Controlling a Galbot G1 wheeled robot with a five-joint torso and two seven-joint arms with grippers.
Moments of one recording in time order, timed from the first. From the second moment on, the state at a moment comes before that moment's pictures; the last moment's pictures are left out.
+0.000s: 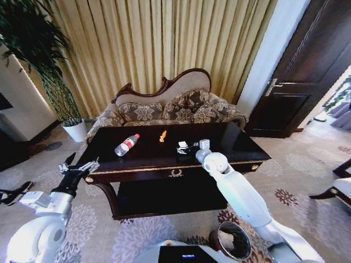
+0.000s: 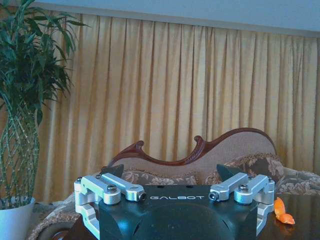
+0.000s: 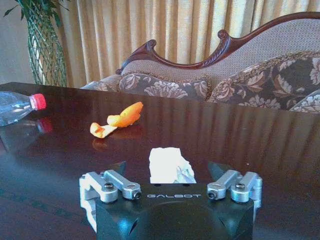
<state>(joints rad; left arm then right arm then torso) 1.69 -1.20 -1.02 -2.36 -0.64 0.20 0.04 -0.75 1.10 0.08 1.75 0.63 -0.63 0.12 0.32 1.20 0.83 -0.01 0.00</state>
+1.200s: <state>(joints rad) 1.67 -1.19 -1.01 -2.35 -0.64 0.19 0.04 -0.85 1.08 0.30 1.88 0.65 -0.42 0.12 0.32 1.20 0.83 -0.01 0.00</state>
